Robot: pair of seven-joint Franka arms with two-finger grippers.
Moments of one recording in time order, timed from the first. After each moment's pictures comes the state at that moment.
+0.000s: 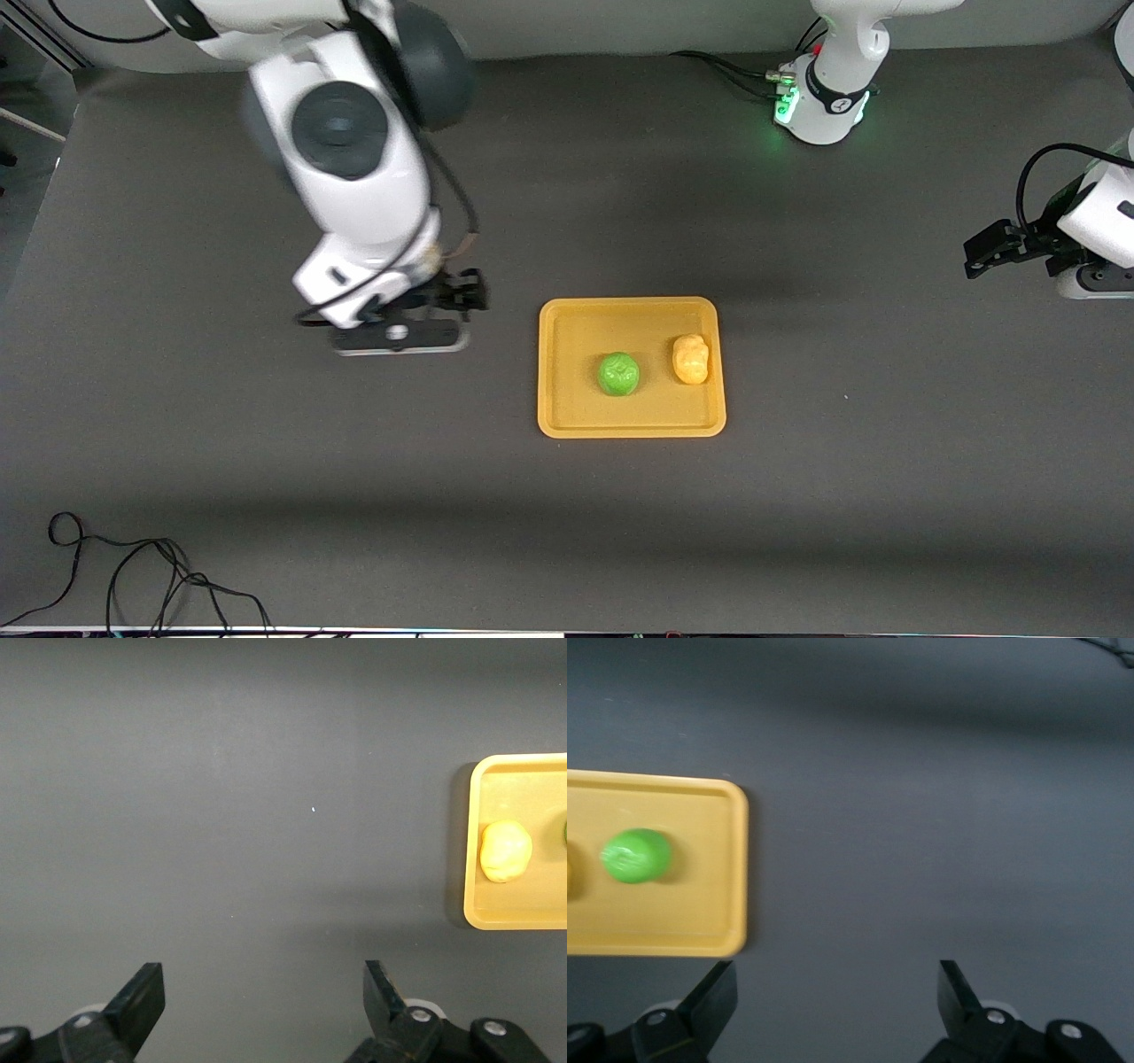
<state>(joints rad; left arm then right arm) 0.03 -0.04 -0.04 -1.74 0.03 1.71 -0.02 0.53 0.51 -0.05 -0.98 -0.09 1.43 0.43</state>
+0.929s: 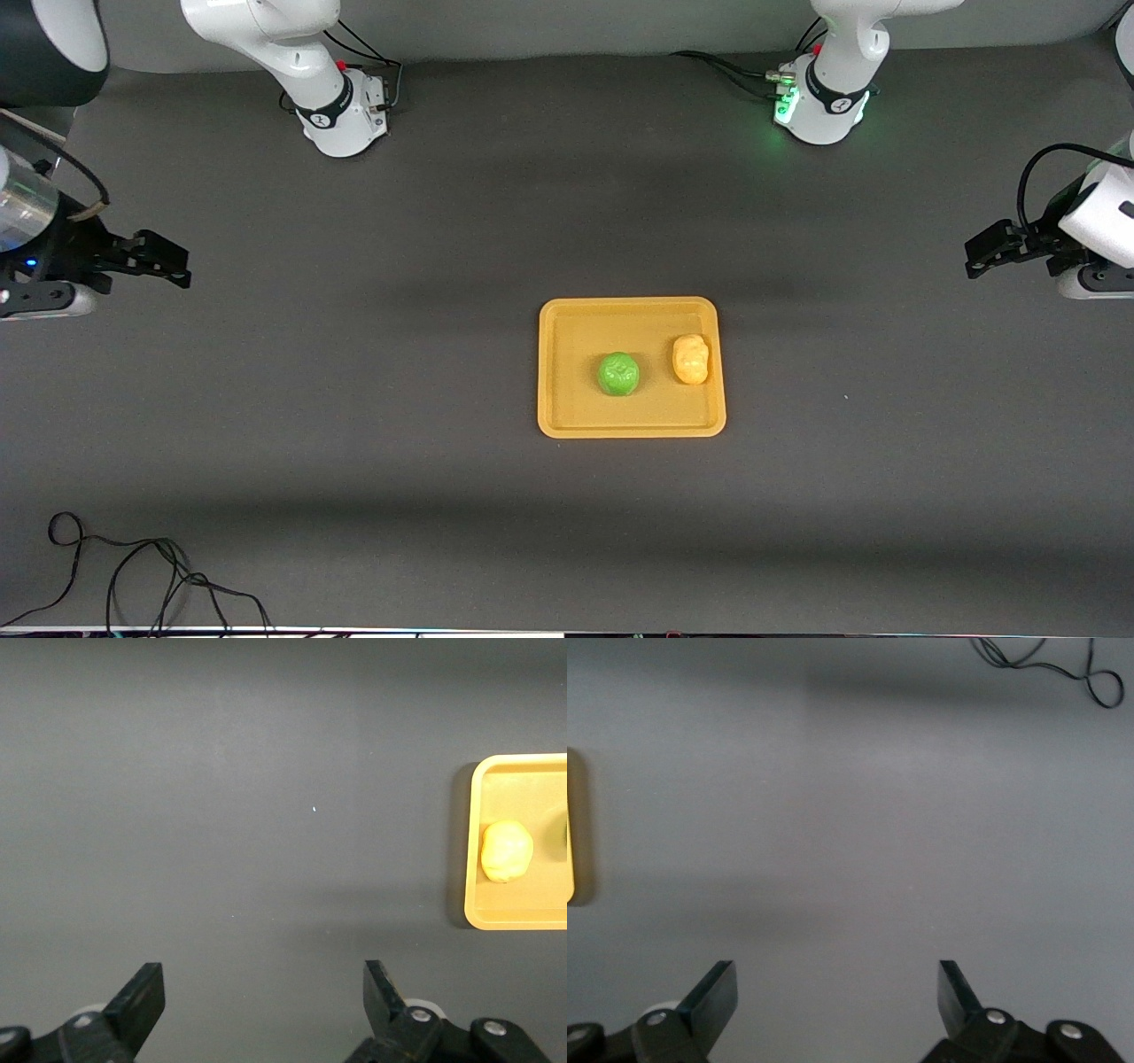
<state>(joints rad) 0.03 -0.04 -0.04 -1.74 0.03 1.71 -0.01 0.07 0.07 -0.03 -1.52 -0.06 1.56 0.00</state>
